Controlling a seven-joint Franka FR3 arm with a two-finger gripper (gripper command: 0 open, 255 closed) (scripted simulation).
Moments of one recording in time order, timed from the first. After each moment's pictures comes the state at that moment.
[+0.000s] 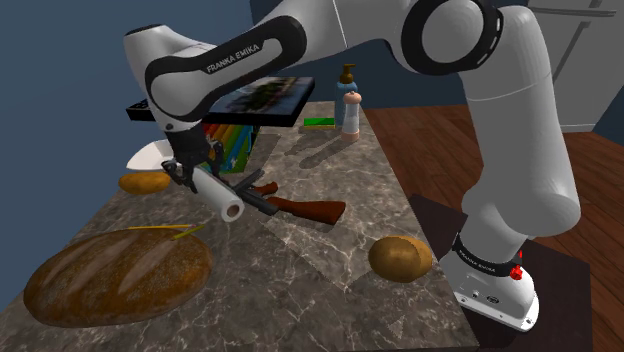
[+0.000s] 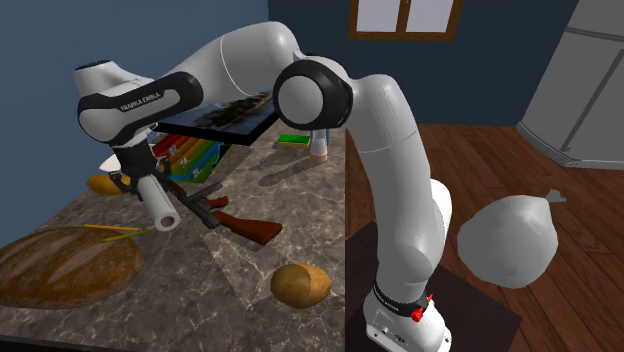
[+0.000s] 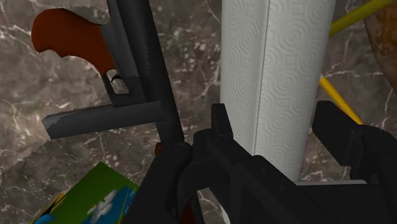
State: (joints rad) arm 0.30 0.50 0.30 -1.44 -0.17 1.91 0.67
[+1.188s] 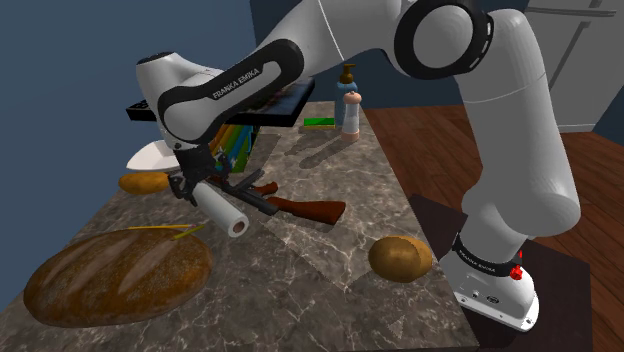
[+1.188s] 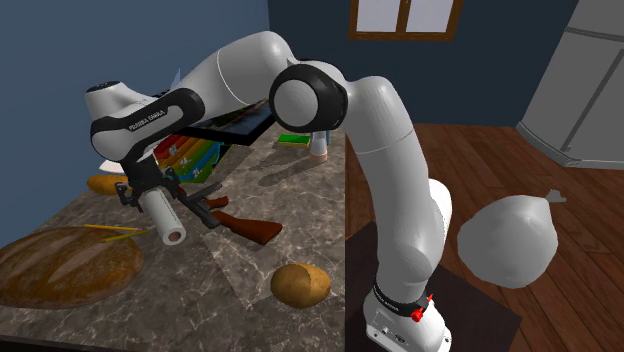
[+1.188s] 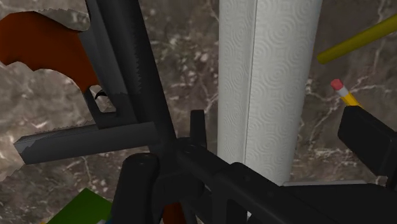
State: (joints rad) arm 0.30 0.53 0.30 -1.50 -0.19 2.00 0.68
